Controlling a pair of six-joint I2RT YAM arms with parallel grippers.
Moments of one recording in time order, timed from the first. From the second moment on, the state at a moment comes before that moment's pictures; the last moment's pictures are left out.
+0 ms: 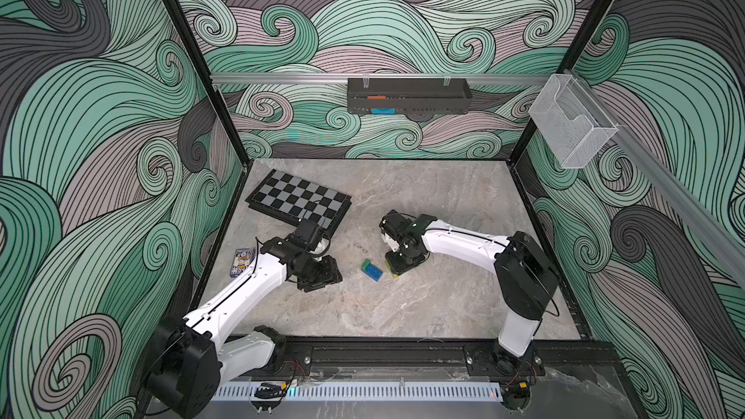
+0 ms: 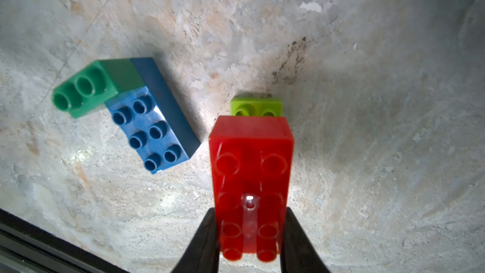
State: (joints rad) left arm -0.43 1.15 0.77 -0.92 0.32 -0.62; right arm 0.79 1.82 1.25 -0.88 -0.04 0.33
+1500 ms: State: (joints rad) left arm -0.43 1.15 0.76 -0.91 0.32 -0.62; right arm 0.80 1.66 1.13 -0.81 0.06 0.38
